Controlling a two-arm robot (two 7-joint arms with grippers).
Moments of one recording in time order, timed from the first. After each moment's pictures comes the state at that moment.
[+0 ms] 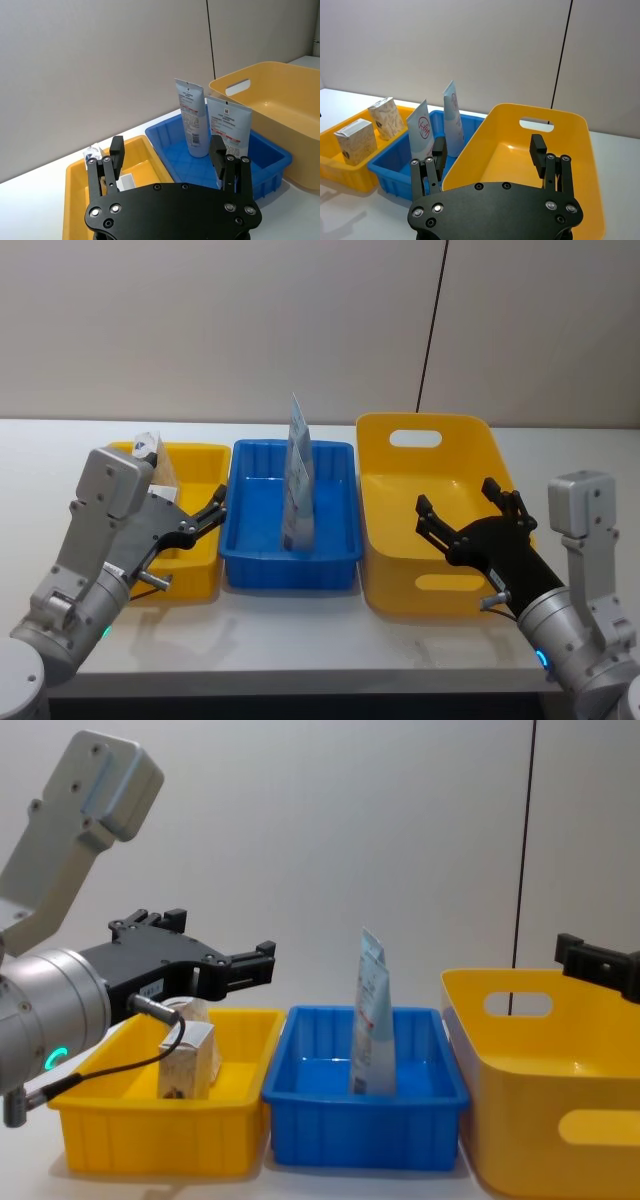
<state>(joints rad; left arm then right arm) -0.24 0.38 0.45 -1.63 -0.20 0.01 -0.01 -0.01 0.34 -0.23 -1.77 0.29 0.03 0.07</state>
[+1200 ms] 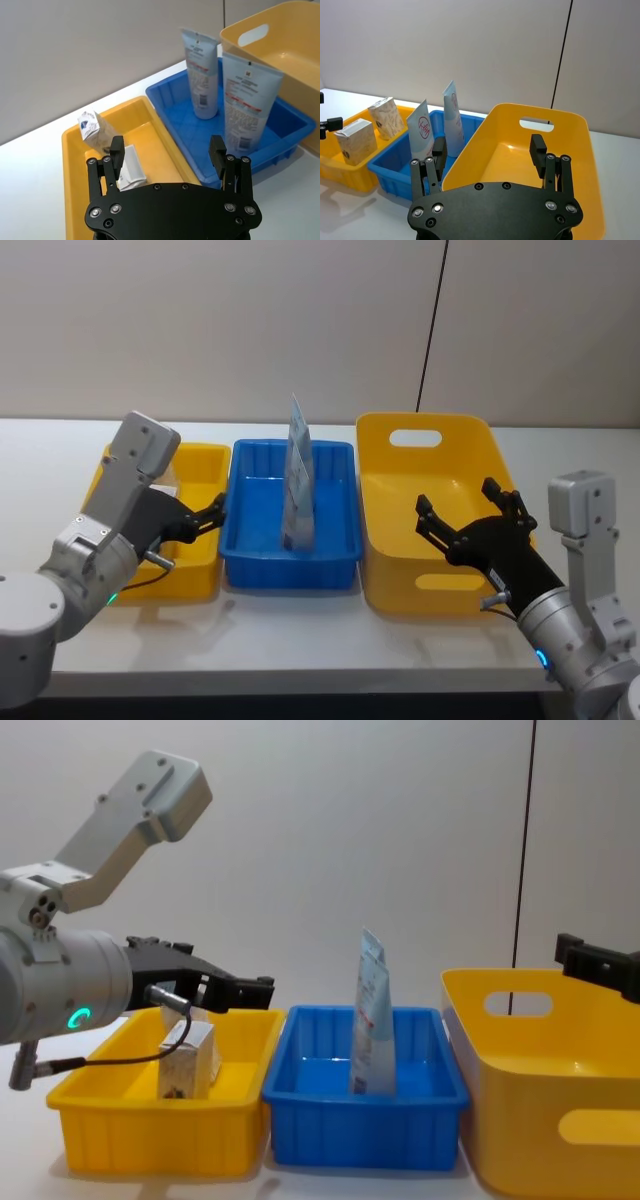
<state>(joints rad) -0.35 0.36 0.47 -1.61 -0.20 0.36 -0.05 -0.01 0.34 -0.23 -1.77 0.29 0.03 0.07</state>
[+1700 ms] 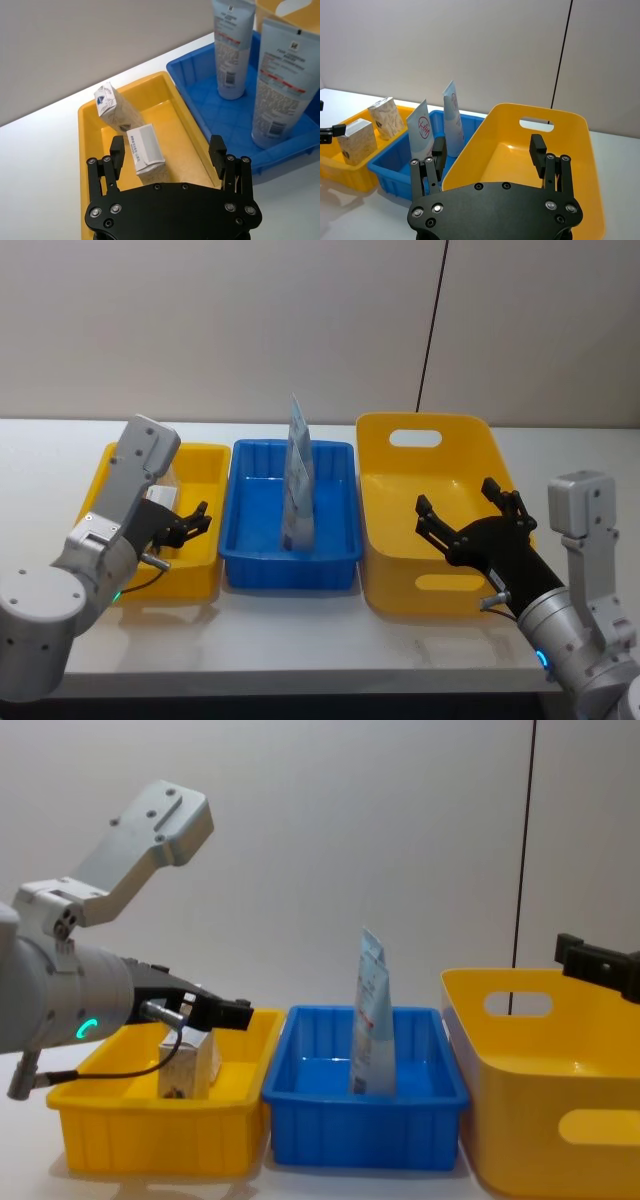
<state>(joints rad) -0.37 0.31 0.46 -1.57 -0.15 0.47 0.02 -0.01 0.34 -0.23 -1.77 0.29 0.03 0.07</state>
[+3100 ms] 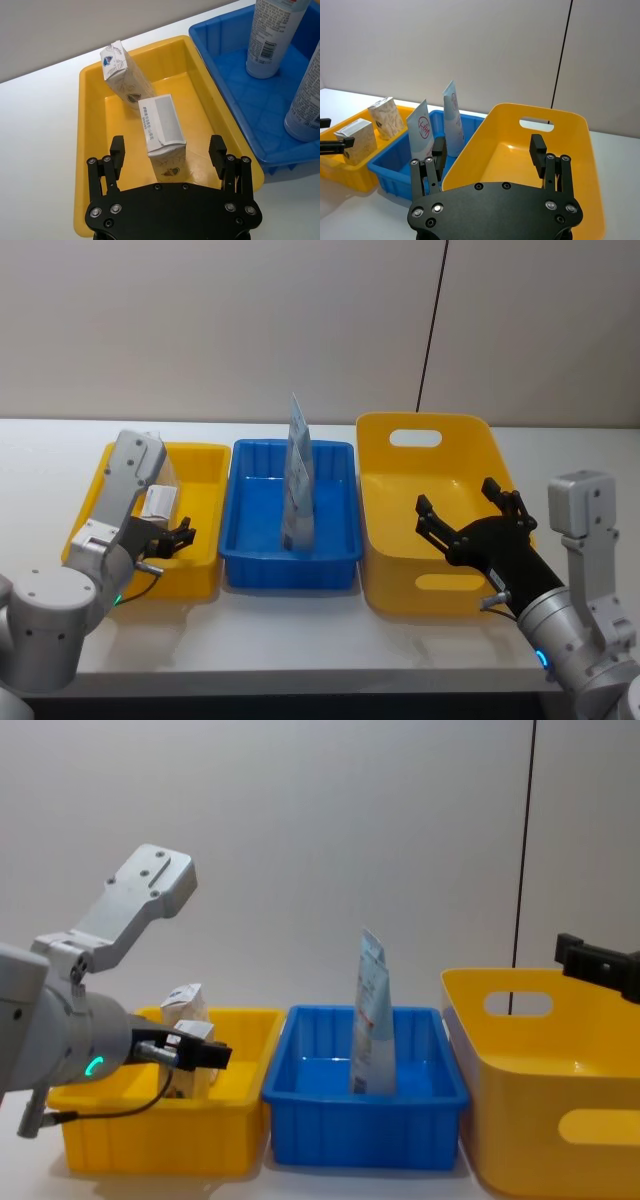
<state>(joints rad) -0.40 0.23 0.41 -1.41 -0.14 0.49 0.06 -0.01 0.34 -0.23 -1.77 0.29 0.03 0.07</state>
